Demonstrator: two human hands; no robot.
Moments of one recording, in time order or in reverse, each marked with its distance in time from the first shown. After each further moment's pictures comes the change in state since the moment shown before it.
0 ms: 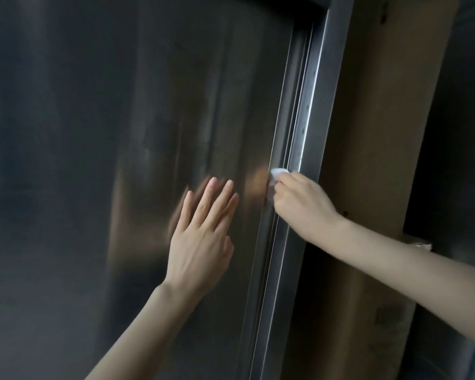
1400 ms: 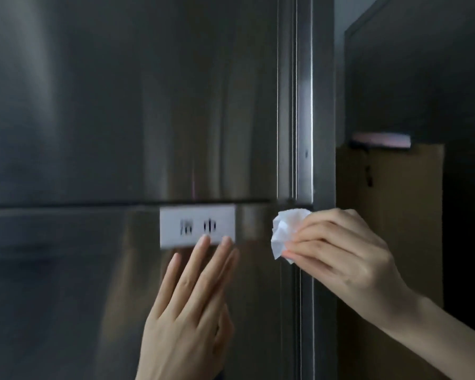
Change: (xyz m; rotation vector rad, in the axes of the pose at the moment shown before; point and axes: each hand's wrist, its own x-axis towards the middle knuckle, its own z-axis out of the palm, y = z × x) left_hand 0.242 -0.066 -0.151 -0.024 0.284 0.175; right_hand 0.121 0.202 -0.143 0.531 0.888 0.032
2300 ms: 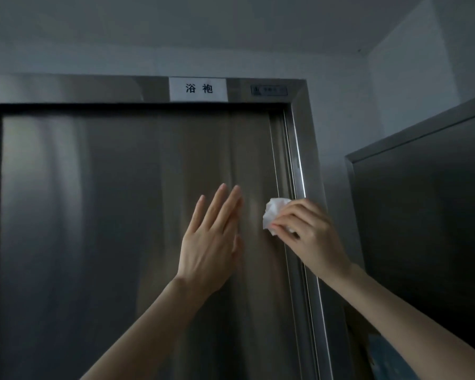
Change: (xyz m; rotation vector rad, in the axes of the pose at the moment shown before) left_hand 0.588 -0.191 -0.089 0.285 -0.173 0.109; right_hand 0.456 0.303 -0.030 -0.120 0.173 0.214
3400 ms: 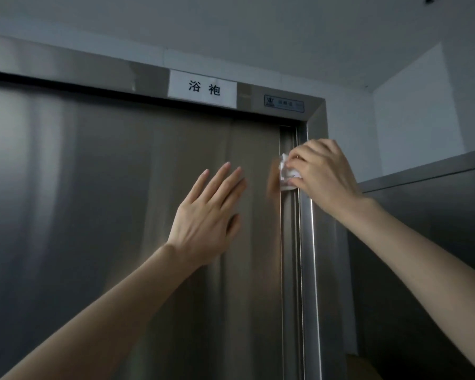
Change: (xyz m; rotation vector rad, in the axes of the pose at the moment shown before) left_hand 0.078 -0.034 0.044 0.013 0.101 0.014; right_hand 0.126 0.089 0.016 -0.535 -0.390 -0.129
